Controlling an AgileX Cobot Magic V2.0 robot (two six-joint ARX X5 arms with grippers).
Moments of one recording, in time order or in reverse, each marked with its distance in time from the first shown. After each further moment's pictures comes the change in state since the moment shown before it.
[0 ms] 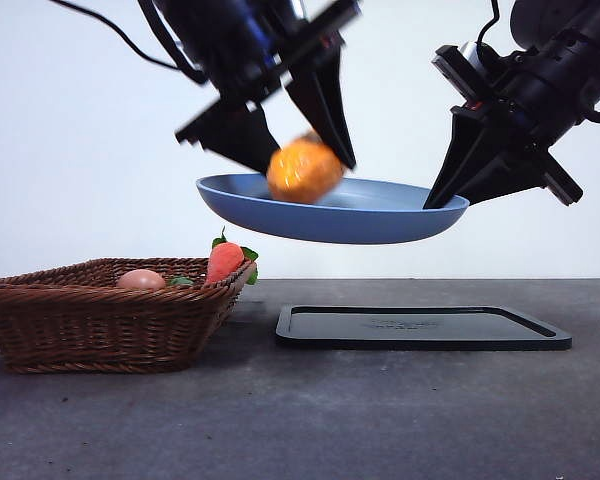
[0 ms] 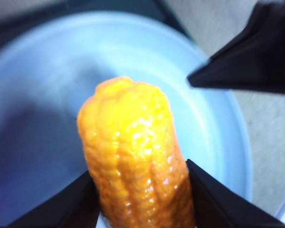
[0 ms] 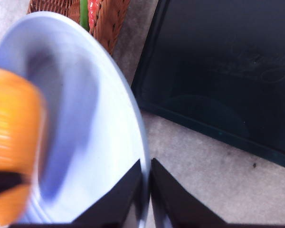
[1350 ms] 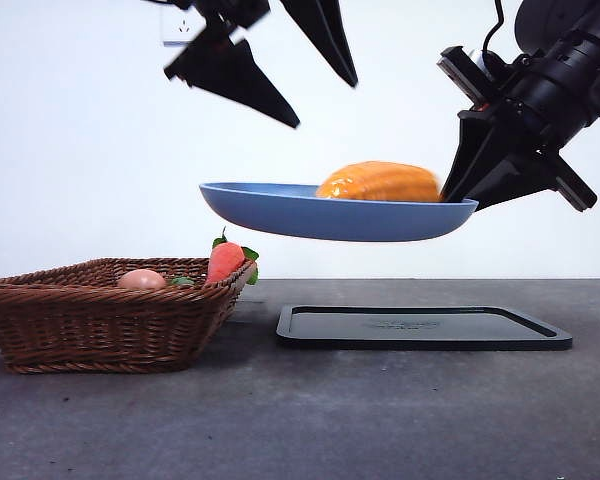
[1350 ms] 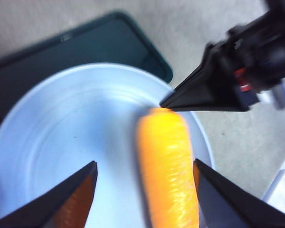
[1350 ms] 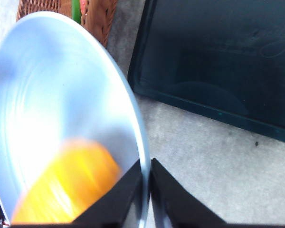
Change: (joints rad) left arm -0.006 -0.141 0.012 -0.026 -0.002 0.007; right arm -0.016 0.000 0.000 -0.058 -0.010 0.031
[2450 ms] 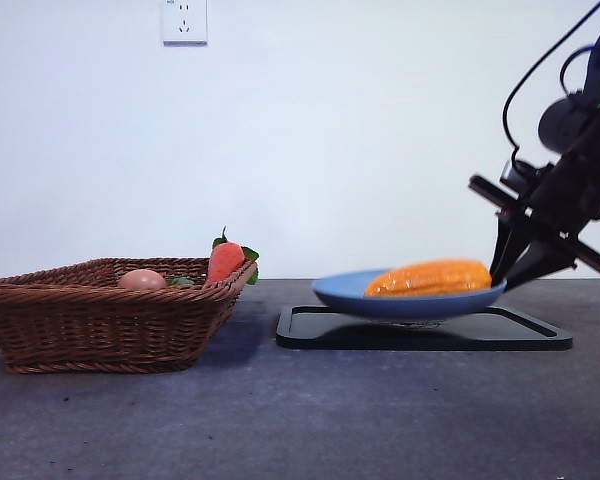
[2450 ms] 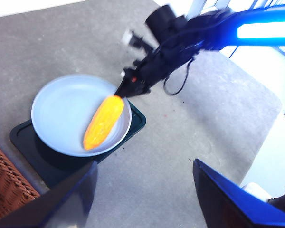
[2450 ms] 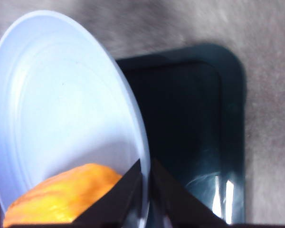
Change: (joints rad) left arm 0.006 -0.350 0.000 -0.083 0.000 0.042; right arm -0.212 0.437 0.294 0.058 0.095 0.045
